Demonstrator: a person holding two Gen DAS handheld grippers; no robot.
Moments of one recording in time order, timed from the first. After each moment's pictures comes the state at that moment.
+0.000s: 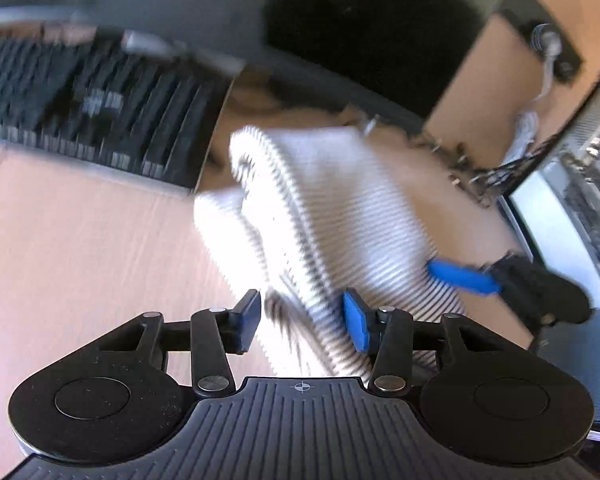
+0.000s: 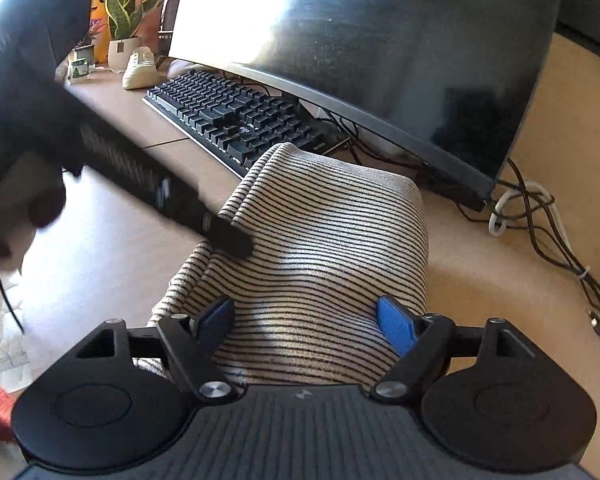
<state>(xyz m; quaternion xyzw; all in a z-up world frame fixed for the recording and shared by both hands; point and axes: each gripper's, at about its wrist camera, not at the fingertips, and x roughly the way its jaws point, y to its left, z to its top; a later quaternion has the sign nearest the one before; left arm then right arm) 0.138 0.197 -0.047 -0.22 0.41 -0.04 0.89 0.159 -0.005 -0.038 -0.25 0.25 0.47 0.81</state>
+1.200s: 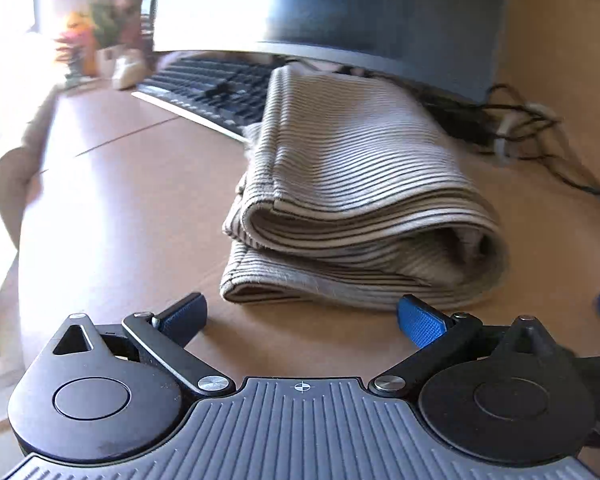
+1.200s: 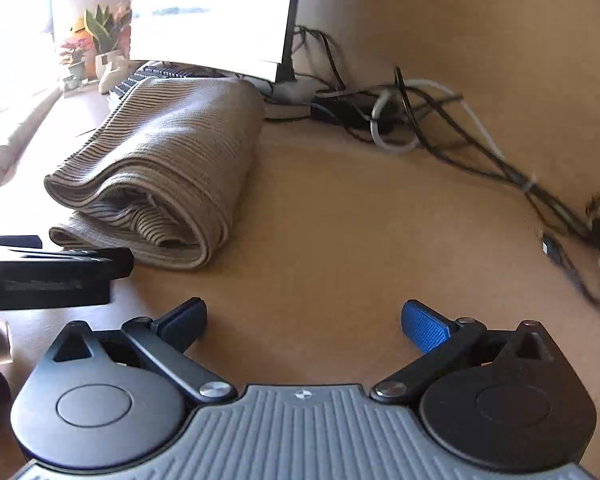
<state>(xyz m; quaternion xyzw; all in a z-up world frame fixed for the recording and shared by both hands) 0.165 -0.023 -0.084 -0.15 0.30 0.45 0.83 0.301 -0.139 -0.076 -0.20 0.27 0.50 0.80</state>
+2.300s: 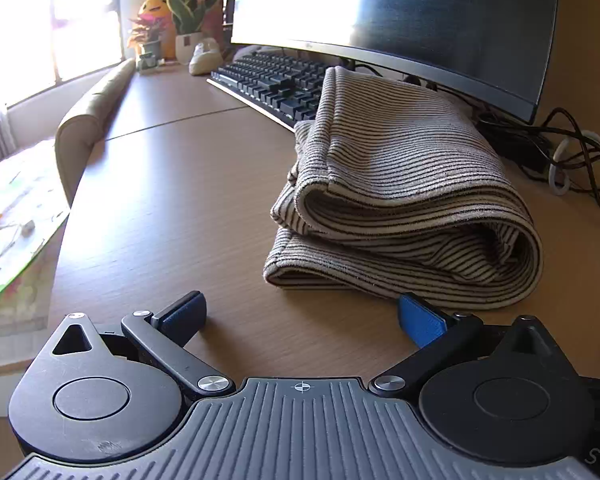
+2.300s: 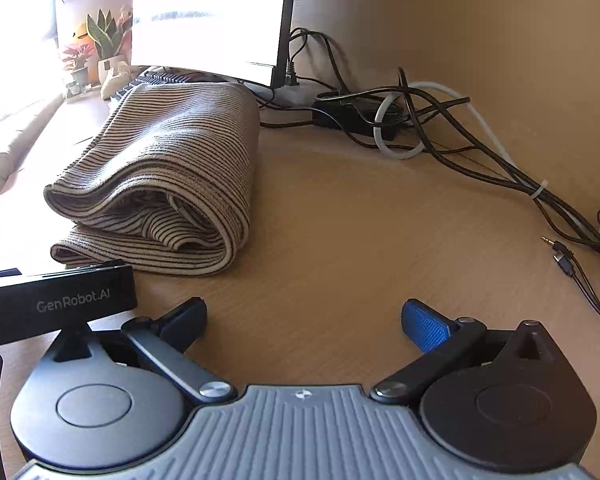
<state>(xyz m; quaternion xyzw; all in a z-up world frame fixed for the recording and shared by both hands) 0.173 -0.032 -0.083 -0.19 0.28 0.53 0.77 0.312 -0.132 -0.080 -0.18 0.29 0.51 0.79</state>
